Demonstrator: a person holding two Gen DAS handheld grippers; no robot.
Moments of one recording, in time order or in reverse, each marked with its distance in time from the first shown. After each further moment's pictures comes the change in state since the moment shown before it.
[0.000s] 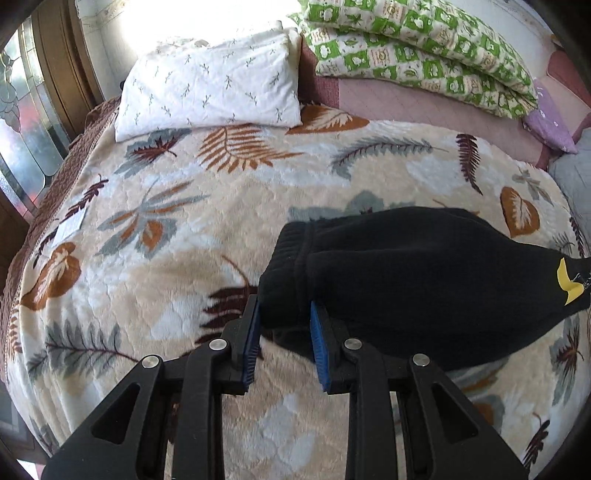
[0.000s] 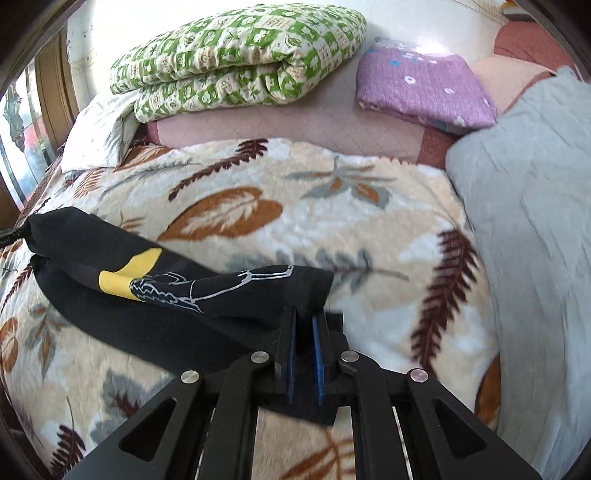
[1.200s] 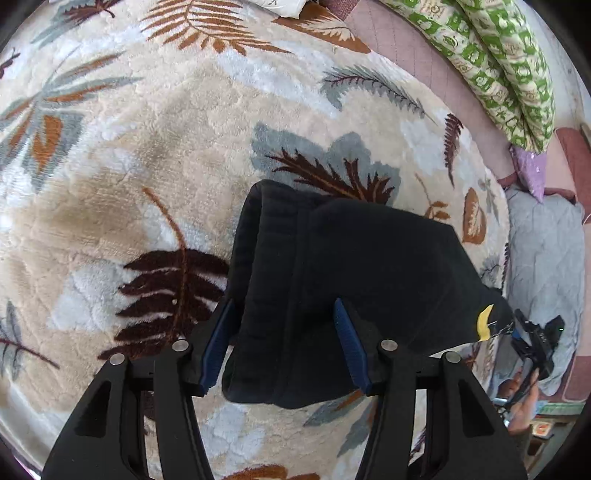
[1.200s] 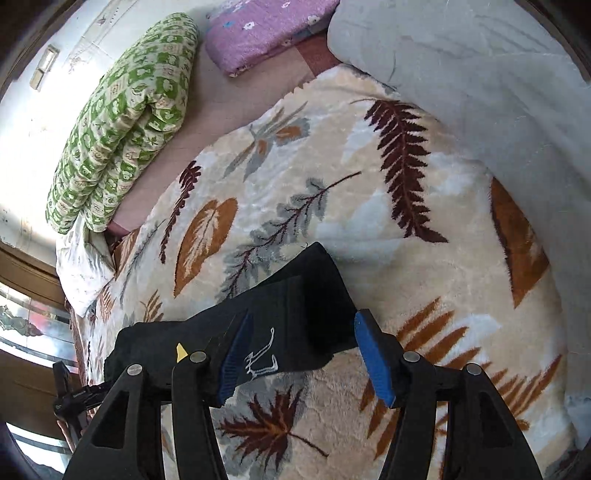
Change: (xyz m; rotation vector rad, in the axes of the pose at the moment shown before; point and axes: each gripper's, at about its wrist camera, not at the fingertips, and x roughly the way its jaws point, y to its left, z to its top) left arm 0.077 0.032 0.040 -0.244 0.474 -0.441; right arm 0.001 -0.047 -0.016 0.695 0.170 0.136
